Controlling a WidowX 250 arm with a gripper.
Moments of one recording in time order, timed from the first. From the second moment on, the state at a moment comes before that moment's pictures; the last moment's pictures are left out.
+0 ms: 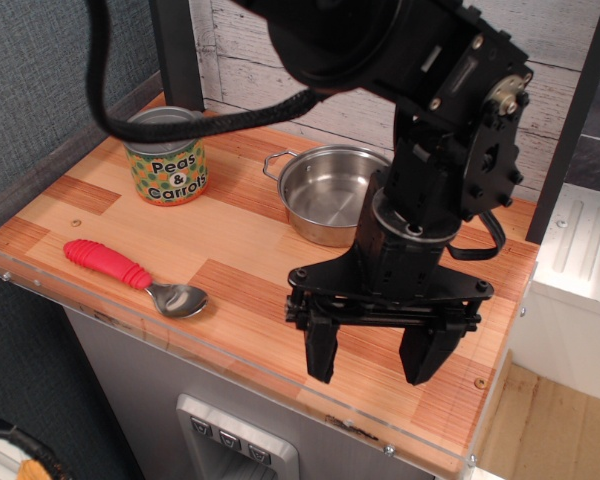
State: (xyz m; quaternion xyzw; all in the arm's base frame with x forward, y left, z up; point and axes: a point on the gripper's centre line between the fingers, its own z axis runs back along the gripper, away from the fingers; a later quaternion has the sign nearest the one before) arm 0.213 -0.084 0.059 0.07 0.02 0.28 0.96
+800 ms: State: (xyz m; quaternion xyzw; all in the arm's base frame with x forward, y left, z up) arm 0.225 -0.030 0.065 0.08 0.01 0.34 0.93
